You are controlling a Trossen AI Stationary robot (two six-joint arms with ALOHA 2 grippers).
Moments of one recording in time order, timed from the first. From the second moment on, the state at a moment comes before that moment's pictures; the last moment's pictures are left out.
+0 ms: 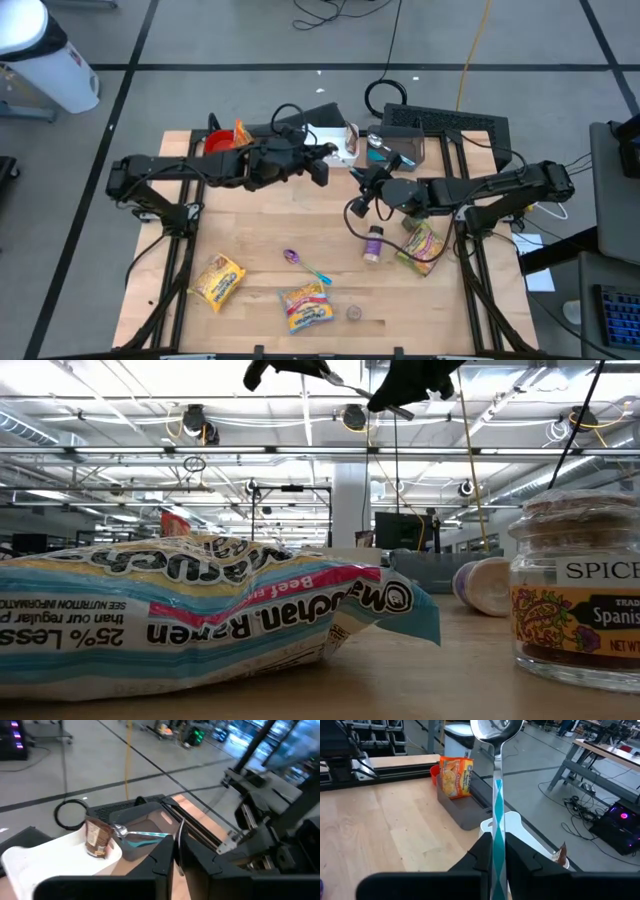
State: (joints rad) left arm 0.05 1.51 1.46 -0.28 -0.51 -0.56; right arm 0.11 1.31 1.06 -0.19 0.76 0.11
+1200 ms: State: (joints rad) left arm 0.43 1.03 1.46 -0.43 0.21 -0.12; right arm -0.37 1.05 1.09 -0.37 0.49 0.25
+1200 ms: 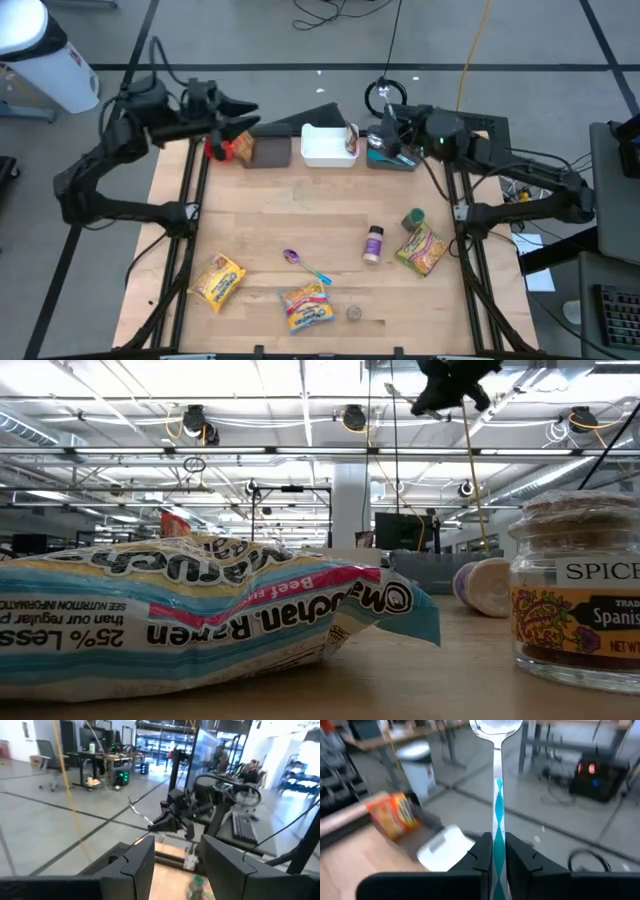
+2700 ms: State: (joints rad) left arm 0.46 1.32 1.46 -0.33 0.26 -0.17; right arm -0.94 1.40 0.87 -0.44 -0.03 -0.18
